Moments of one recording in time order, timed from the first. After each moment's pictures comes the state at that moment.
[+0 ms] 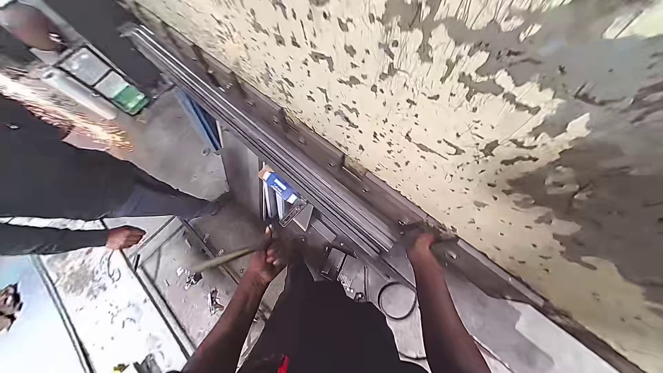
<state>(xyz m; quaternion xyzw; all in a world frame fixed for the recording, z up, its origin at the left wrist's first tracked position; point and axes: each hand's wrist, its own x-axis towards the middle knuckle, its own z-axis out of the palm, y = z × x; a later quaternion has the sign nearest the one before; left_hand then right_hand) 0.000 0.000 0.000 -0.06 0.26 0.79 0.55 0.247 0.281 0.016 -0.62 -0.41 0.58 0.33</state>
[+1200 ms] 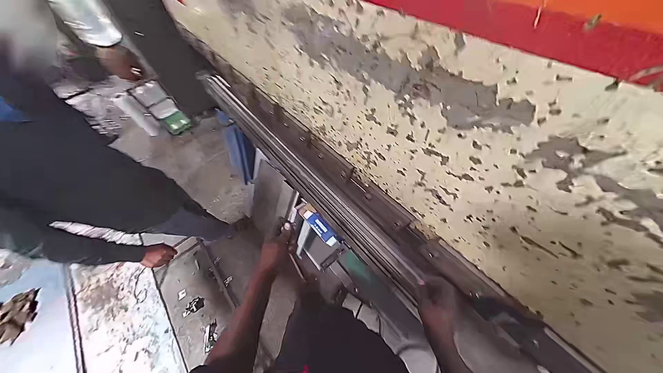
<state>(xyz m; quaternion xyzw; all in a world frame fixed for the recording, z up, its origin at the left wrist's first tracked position) -0.163 -0.002 0.072 0.13 0.58 0.74 0.31 0.177 0.208 0.030 -0.49 -0.75 0.35 0.27</state>
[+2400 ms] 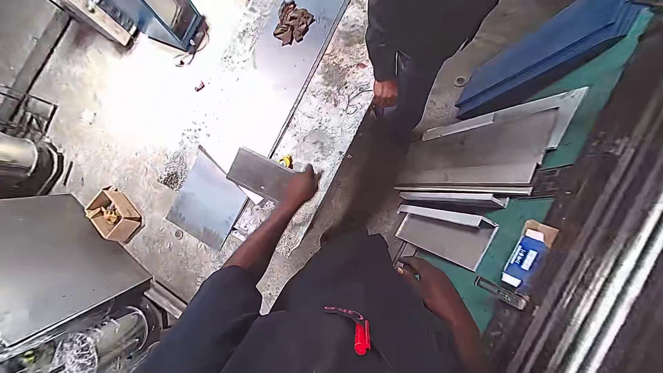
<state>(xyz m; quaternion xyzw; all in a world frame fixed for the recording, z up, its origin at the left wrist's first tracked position) -0.051 -0.469 -0.035 -0.26 0.92 0.22 0.20 -0.013 -0.049 0.018 0.18 -0.89 0.20 -0.37</state>
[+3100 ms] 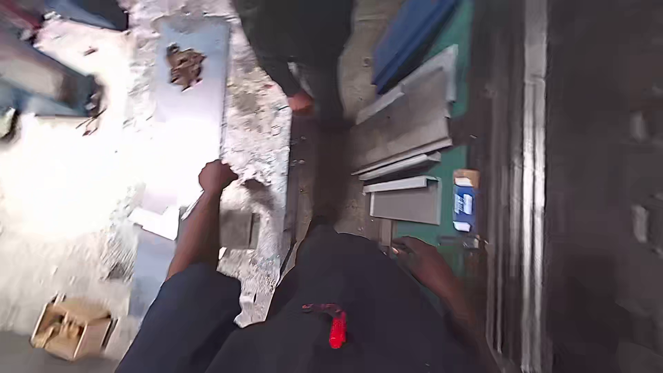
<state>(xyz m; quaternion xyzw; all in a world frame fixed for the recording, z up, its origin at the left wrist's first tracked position) -0.198 -0.595 -0.061 -0.30 0.92 0.09 0.21 -0.035 -0.011 0.038 0.02 -0.92 0.24 -0.32</state>
